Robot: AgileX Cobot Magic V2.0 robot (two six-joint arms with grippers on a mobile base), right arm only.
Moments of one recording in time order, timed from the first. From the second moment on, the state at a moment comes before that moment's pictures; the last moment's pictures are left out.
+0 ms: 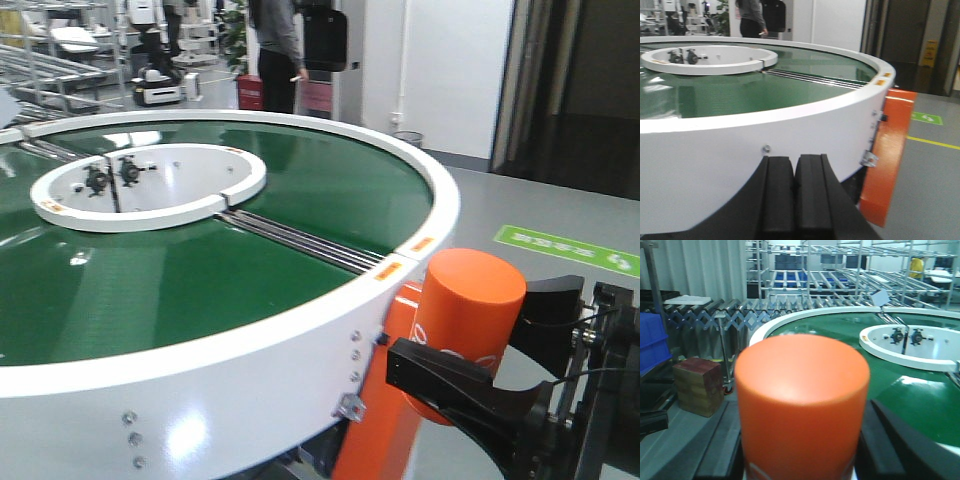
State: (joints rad) arm 0.33 0.92 -0.83 1.53 0.58 -1.57
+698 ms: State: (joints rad) arm 0.33 0.92 -0.83 1.53 0.58 -1.57
